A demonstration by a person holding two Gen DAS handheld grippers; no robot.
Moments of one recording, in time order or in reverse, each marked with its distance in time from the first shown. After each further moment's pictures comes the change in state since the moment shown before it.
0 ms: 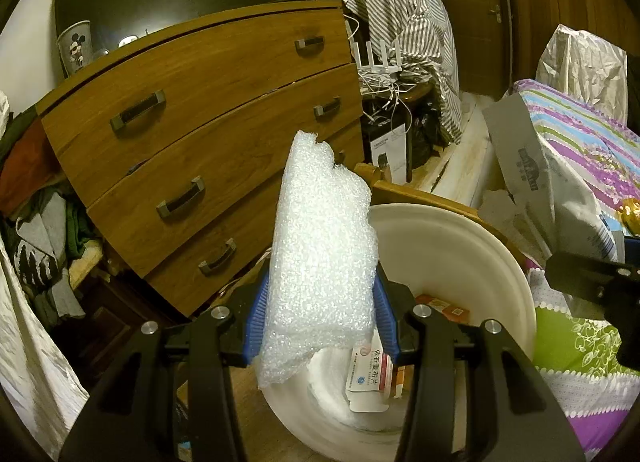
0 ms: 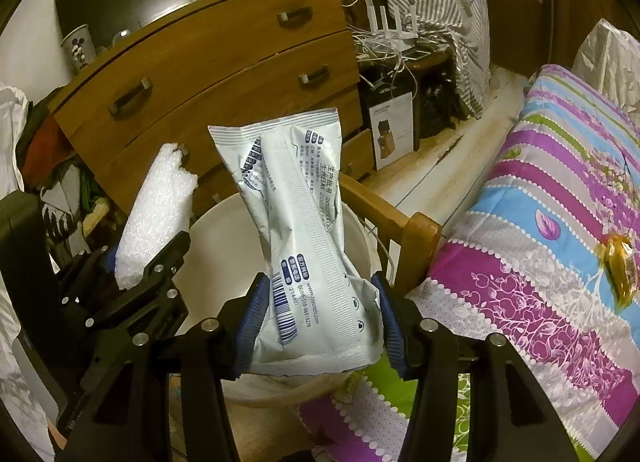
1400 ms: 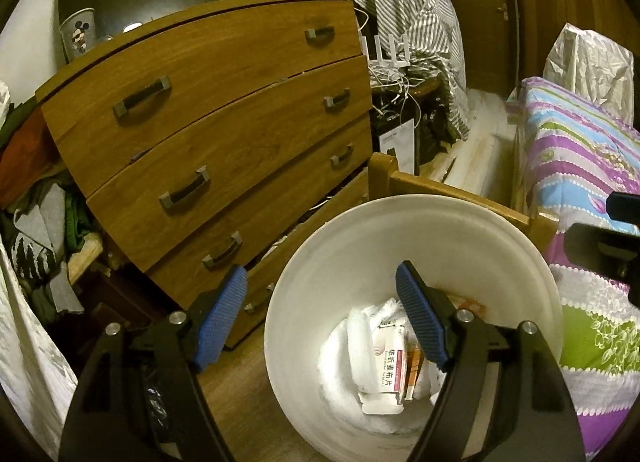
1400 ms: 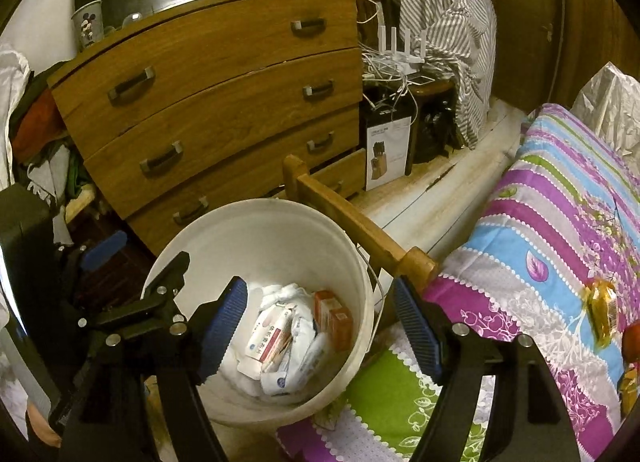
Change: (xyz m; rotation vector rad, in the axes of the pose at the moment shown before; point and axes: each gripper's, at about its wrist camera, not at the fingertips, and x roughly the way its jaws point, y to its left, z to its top) left arm 0.017 0.015 -0.008 -0.010 0.011 0.014; right arm 0.008 0.020 0.014 -0.113 -0.044 -0.072
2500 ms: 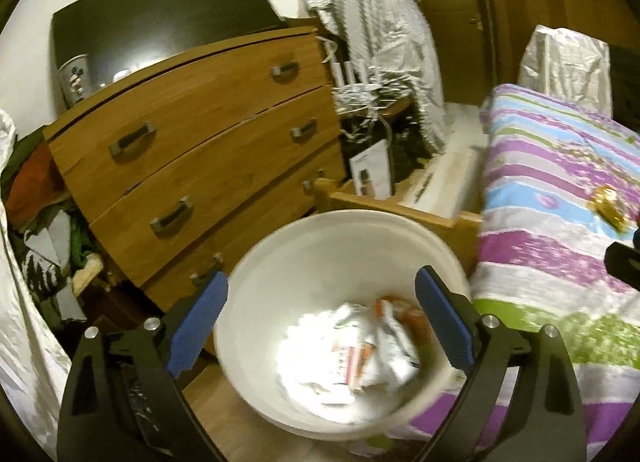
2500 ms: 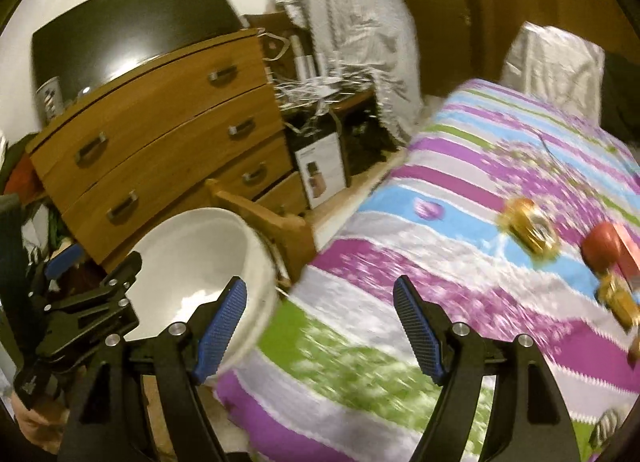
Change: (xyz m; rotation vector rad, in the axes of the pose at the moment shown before) left arm -0.069 -0.068 -0.012 0.060 -0.095 -0.036; right arm -0.088 -0.108 -0.103 0.246 -0.157 -0.112
